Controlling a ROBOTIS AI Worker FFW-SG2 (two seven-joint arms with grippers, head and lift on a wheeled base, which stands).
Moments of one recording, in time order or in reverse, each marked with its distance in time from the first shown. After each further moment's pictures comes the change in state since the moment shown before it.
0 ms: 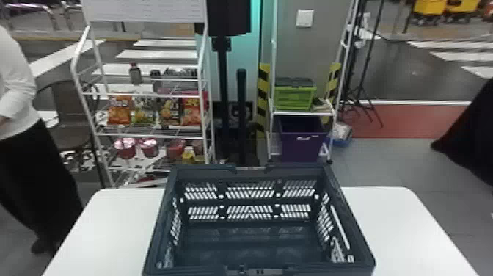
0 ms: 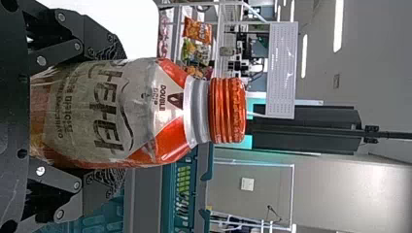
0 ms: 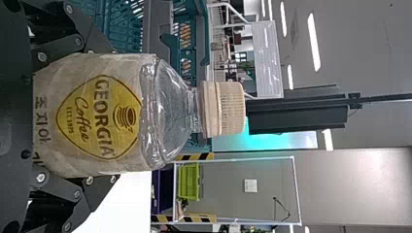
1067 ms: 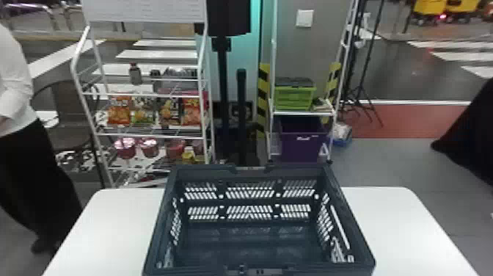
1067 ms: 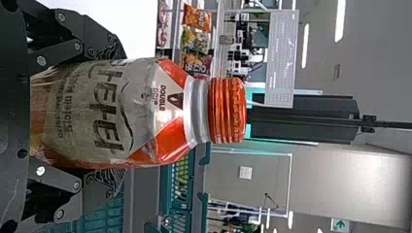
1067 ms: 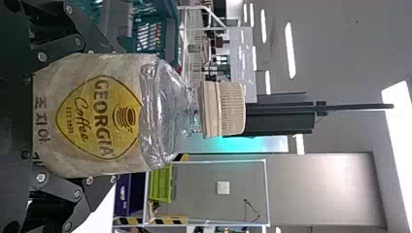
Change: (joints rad) left arm 0.001 0.050 -0.058 -0.018 -0.008 -0.010 0.036; right arm 0.032 0.000 -0.003 -0.130 0.004 -0.021 -0.001
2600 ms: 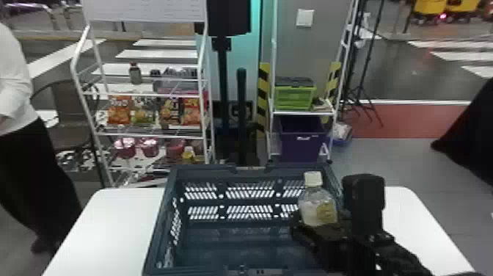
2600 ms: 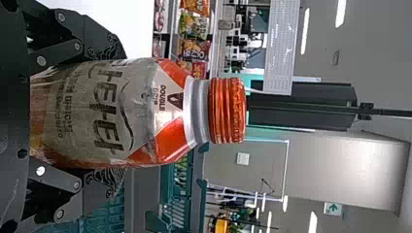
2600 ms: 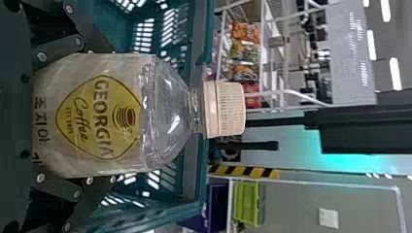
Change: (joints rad) left arm -0.075 0.128 -0.080 0.047 0.073 -0.064 0.033; right arm -0.900 0.000 0.279 -0.137 0.108 1.539 -0.266
